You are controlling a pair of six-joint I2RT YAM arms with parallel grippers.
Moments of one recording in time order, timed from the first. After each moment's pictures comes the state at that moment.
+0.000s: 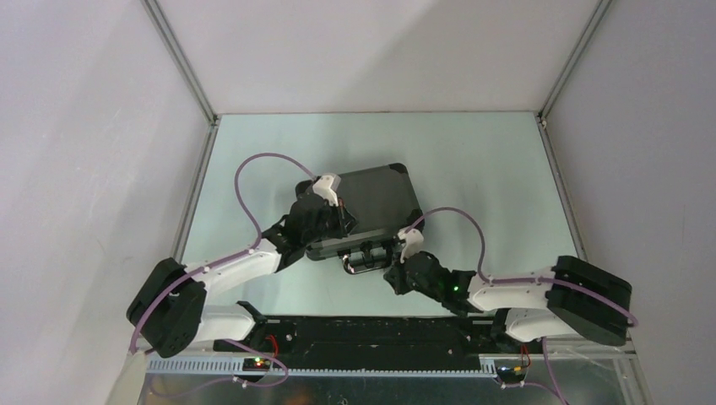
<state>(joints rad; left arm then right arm) -0.67 1.26 0.59 0.19 0.04 -0.54 1.12 1.25 0.35 0.32 0.25 0.63</state>
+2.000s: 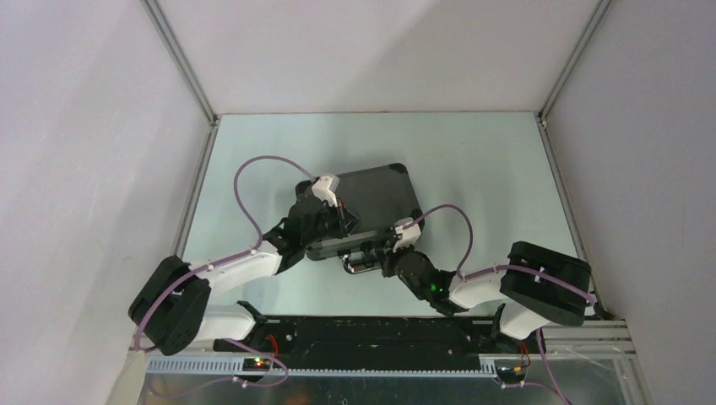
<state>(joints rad) -0.66 1.28 0.54 0.30 0.07 -0.55 1.16 1.53 0.36 0.84 0.53 0.50</state>
